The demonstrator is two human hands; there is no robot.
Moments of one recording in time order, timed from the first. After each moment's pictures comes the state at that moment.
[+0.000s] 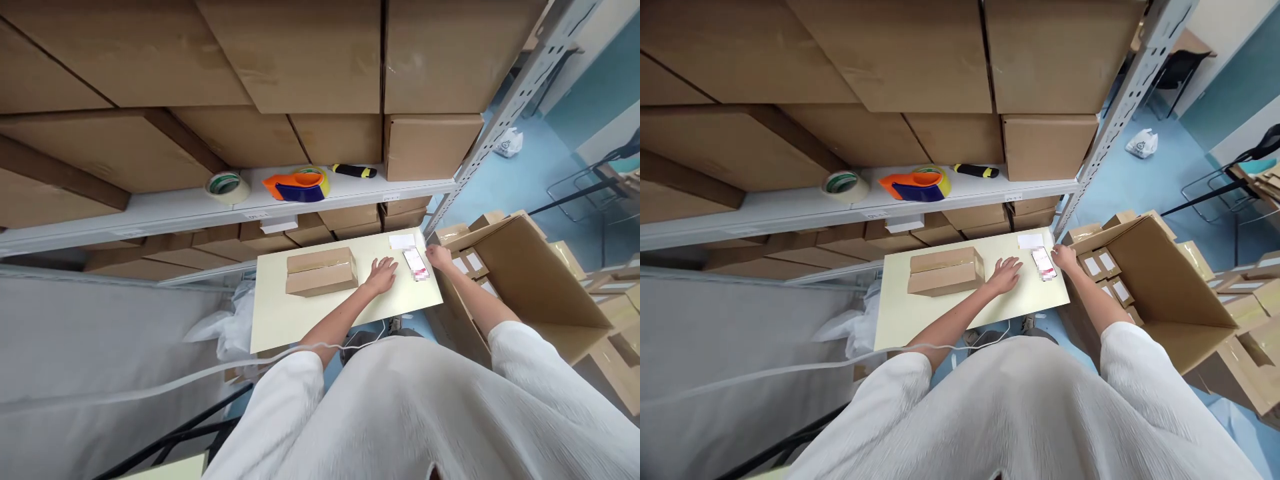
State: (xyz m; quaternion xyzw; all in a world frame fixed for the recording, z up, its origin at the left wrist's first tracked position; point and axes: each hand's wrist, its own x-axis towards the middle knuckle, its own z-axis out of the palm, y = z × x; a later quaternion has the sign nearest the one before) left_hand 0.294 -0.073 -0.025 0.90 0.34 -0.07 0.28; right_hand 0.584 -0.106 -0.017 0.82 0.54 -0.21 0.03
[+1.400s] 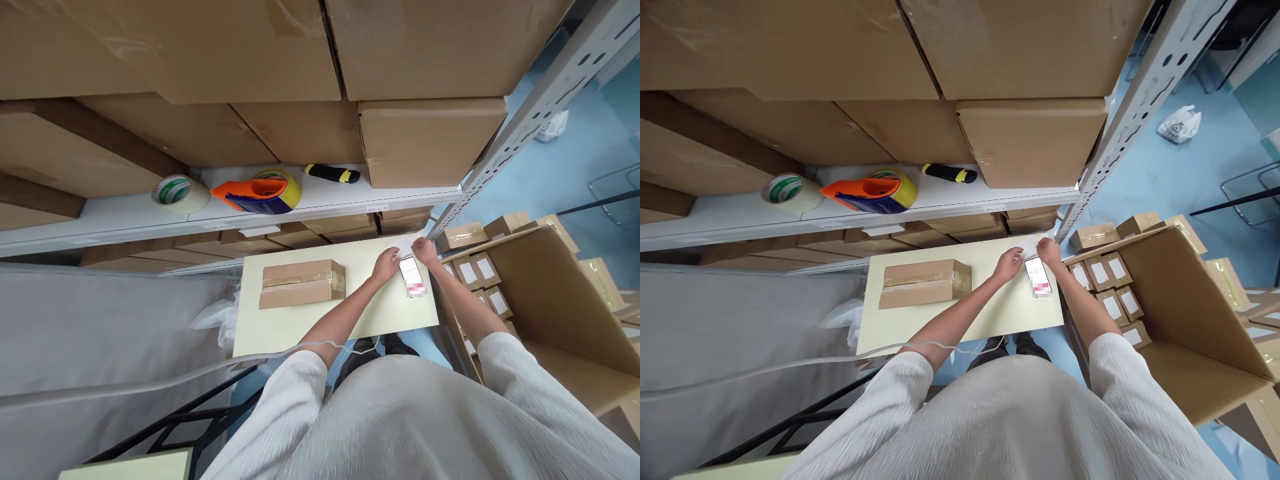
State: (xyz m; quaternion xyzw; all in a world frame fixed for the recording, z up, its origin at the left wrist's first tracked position) left_hand 0.400 0.004 -0.073 0.70 0.52 0.15 0.47; right_hand 0.604 0.003 -0.095 0.81 0.48 -0.31 -0.15
